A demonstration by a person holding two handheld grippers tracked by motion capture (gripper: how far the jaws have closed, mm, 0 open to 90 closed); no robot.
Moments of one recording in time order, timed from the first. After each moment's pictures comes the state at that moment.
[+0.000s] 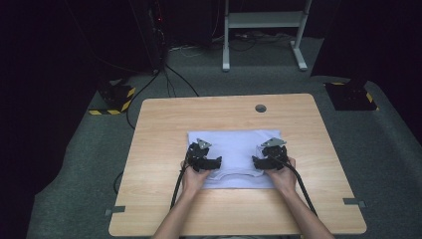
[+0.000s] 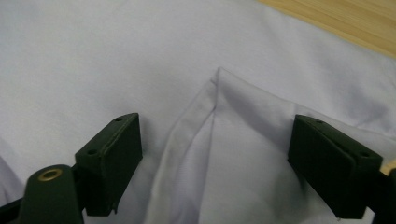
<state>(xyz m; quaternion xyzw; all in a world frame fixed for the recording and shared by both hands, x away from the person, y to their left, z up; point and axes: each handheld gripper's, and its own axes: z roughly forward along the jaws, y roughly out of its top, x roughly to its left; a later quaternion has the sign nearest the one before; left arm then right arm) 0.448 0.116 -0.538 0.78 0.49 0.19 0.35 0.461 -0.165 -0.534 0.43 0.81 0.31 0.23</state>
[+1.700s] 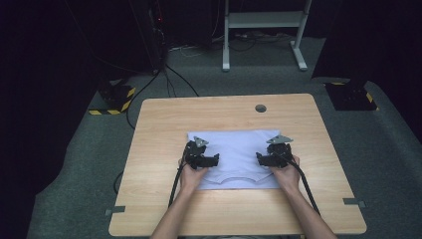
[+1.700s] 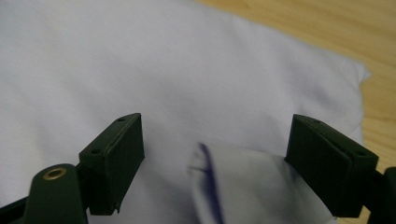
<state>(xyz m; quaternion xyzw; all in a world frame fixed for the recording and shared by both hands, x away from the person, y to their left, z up) 0.456 0.126 -0.537 0.77 0.49 0.19 0.36 0.467 -0.179 -0.530 0.45 0.80 0.32 0.24</state>
